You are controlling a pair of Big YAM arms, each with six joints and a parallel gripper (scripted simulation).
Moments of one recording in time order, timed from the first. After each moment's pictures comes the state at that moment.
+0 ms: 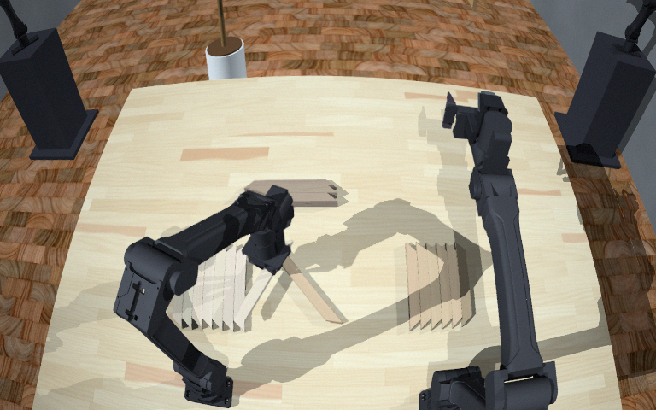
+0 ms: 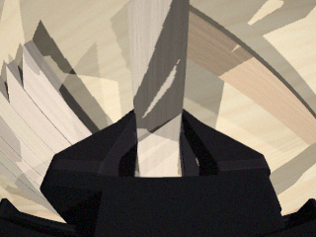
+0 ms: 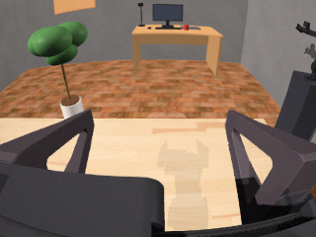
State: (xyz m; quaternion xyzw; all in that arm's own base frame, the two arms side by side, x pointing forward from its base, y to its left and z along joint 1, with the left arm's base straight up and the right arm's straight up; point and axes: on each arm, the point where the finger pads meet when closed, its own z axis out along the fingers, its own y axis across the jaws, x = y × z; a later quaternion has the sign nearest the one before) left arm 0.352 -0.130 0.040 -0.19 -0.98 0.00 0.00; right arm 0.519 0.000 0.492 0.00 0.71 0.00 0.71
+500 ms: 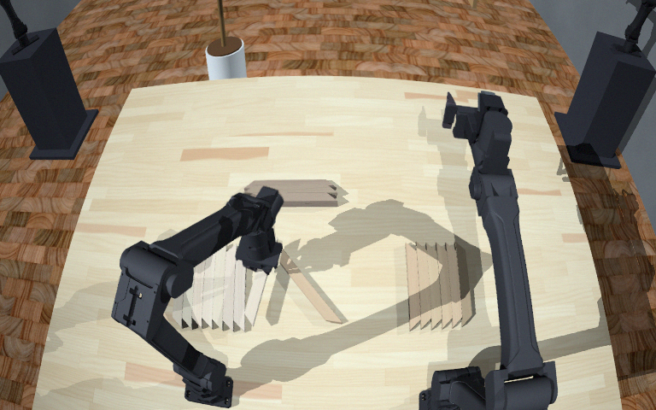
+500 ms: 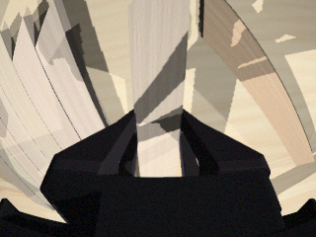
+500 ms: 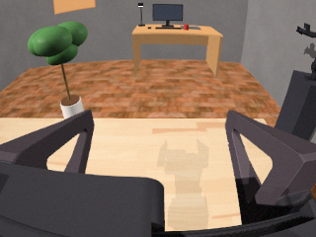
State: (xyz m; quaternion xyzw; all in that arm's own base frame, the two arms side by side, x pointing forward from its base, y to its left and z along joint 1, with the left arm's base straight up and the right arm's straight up) left arm 0.348 -0.112 0.040 -0.07 -1.00 0.00 0.00; right arm 0.519 0.000 0.491 0.00 0.71 0.00 0.71
